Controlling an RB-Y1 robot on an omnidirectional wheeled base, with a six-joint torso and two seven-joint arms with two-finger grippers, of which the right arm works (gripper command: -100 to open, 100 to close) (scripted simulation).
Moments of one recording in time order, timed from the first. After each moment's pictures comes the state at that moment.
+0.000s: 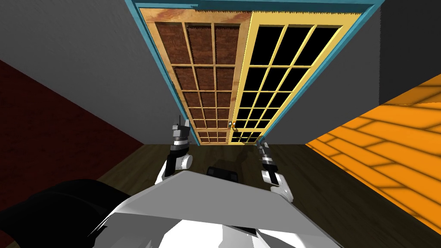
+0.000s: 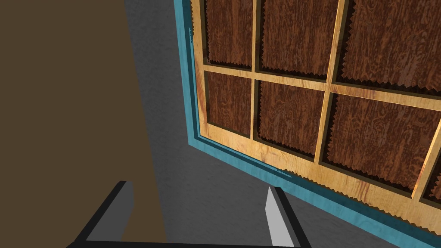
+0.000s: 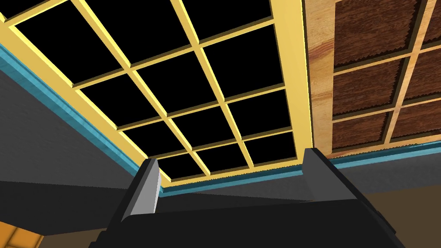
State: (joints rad) arm 0.07 -0.10 -0.42 -1.21 0.55 -0.82 0.60
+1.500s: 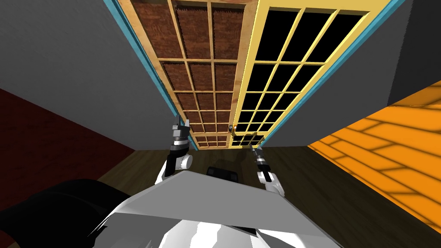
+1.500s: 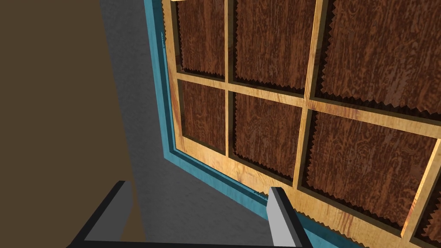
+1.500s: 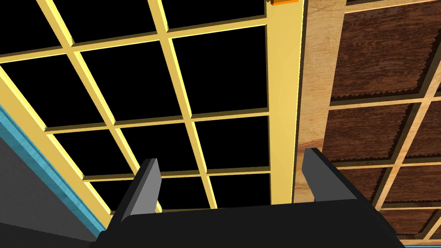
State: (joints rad) arm -0.08 -0.09 -0.54 -0.84 0.74 -0.93 0.84
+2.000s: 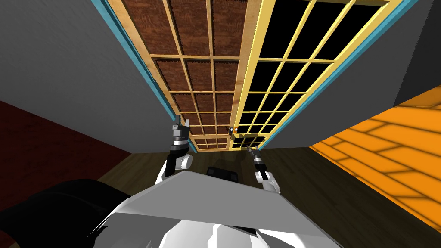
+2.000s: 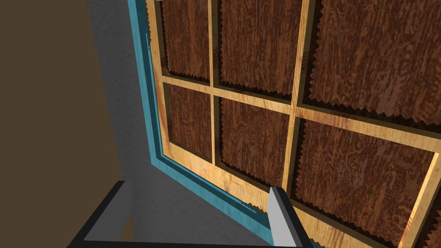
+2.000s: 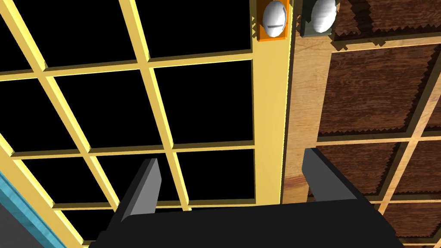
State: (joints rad) arm -0.15 -0.08 -0.59 -0.70 0.81 -0.97 0.93
